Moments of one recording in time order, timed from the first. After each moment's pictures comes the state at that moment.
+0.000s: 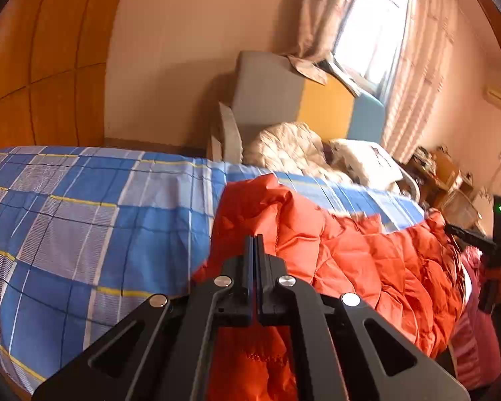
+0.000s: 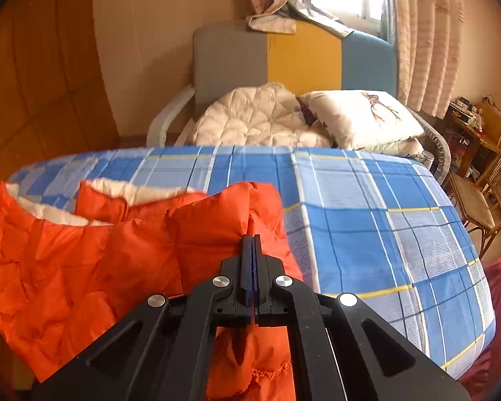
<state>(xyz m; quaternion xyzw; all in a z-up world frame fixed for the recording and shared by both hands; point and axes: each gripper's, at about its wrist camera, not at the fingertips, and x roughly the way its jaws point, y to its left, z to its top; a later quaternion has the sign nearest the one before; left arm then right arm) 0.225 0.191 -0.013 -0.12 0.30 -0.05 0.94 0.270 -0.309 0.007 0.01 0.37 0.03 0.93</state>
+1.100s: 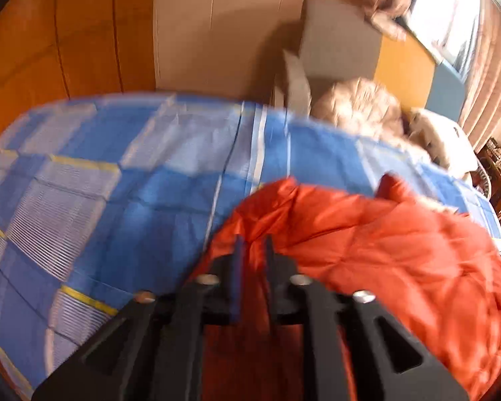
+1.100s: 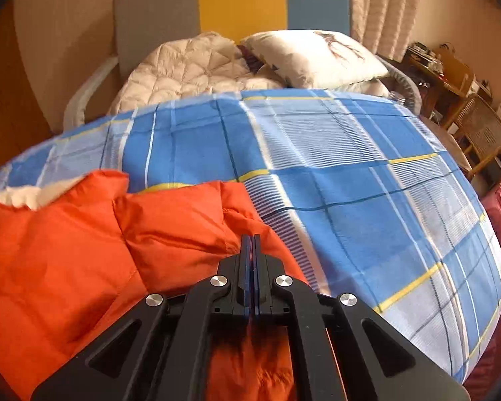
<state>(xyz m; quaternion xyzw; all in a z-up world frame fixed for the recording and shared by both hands) 0.335 0.172 -0.088 -0.11 0.40 0.09 0.91 0.349 -0.308 -0.071 0.04 0.45 -0.11 0.89</state>
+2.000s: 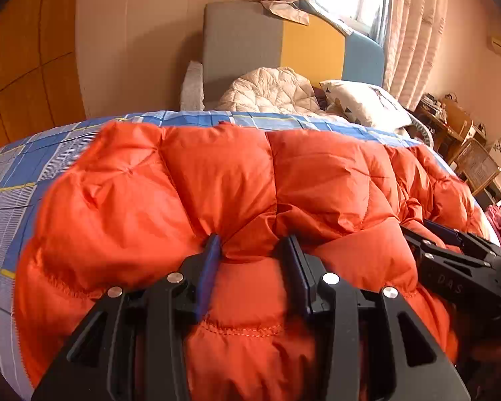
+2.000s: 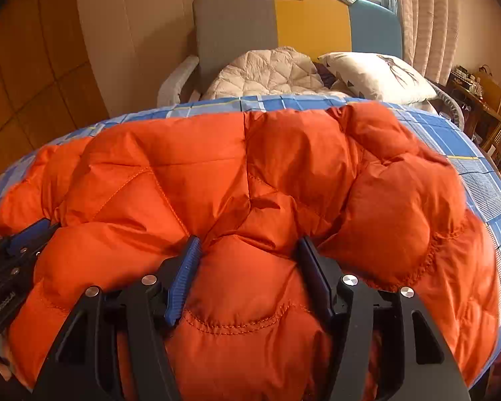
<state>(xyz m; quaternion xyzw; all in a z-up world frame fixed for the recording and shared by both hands) 0.305 0.047 -0.103 -0.05 0.38 -0.06 0.92 0.284 -0.176 -0.087 0.03 0.43 0.00 0.90</state>
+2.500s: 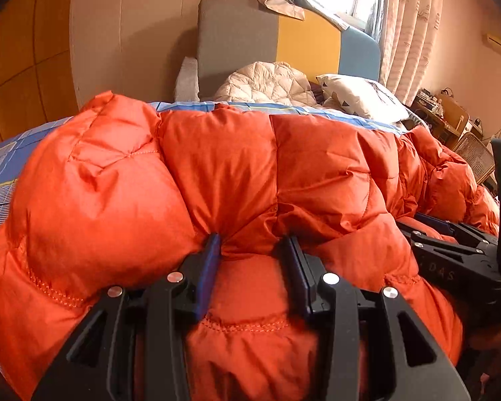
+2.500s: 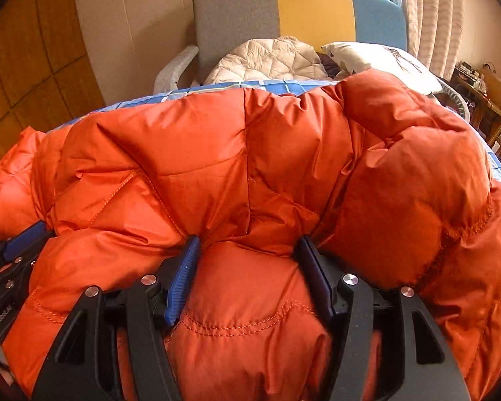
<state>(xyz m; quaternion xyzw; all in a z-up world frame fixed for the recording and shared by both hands) 0.308 0.049 -0.119 -0.04 0.39 -0.07 0.92 0.290 -0.172 -0.101 0.02 0.45 0.01 0.89</state>
